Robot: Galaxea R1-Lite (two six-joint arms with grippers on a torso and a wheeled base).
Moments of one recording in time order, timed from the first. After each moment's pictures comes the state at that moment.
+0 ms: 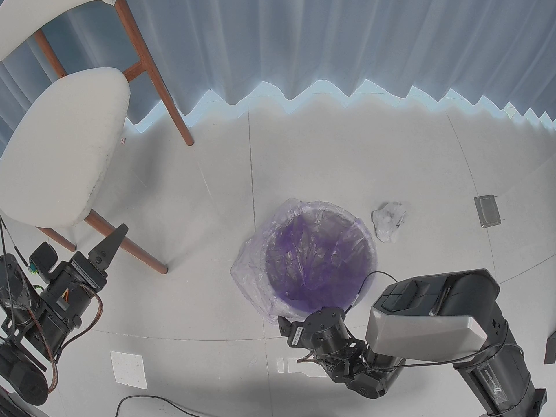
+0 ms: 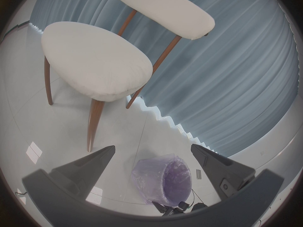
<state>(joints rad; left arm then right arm) -0.20 1.54 -0.02 -1.55 -0.03 -0.66 0.82 2.58 -0.89 -1.15 -0.43 0.66</state>
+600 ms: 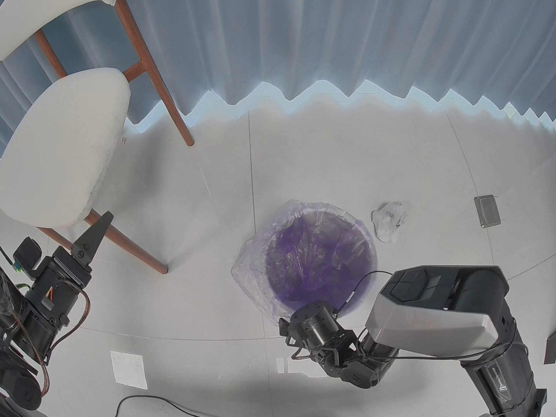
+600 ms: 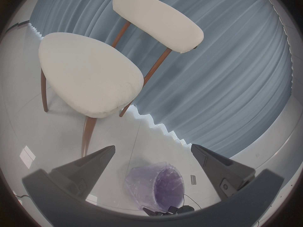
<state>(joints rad) -0.21 1.43 -0.02 -1.55 -0.03 -0.66 0.83 2.54 -1.01 -0.80 -0.45 0.76</state>
